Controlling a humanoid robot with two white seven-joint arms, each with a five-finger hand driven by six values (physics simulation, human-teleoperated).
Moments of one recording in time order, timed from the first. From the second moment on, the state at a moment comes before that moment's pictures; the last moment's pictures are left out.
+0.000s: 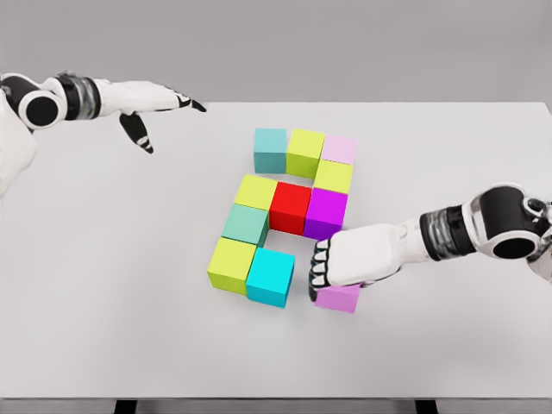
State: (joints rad) left arm -1.08 0.42 -0.73 -0.67 -0.54 -0.61 -0.61; right arm -0.86 -0.84 1.14 -1.76 0.35 -0.61 0.61
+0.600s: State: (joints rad) left arm -1.08 0.37 -0.77 -0.67 -0.61 -0.61 -0.61; right arm -0.89 -0.82 1.16 -1.76 0.35 -0.61 0.61
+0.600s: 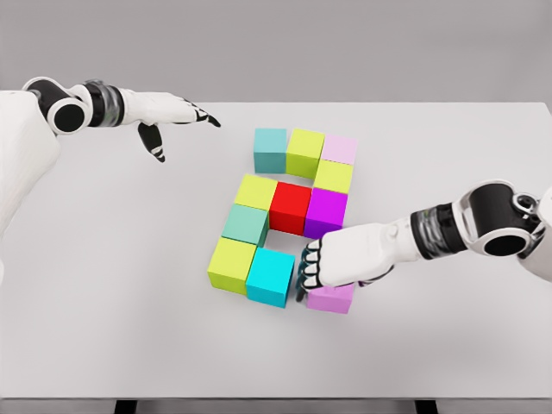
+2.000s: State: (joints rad) left arm -1.10 0.20 -0.81 -0.61 -0.80 -0.53 -0.59; right arm -0.76 -1.03 1.03 -1.76 0.35 -0.61 0.61
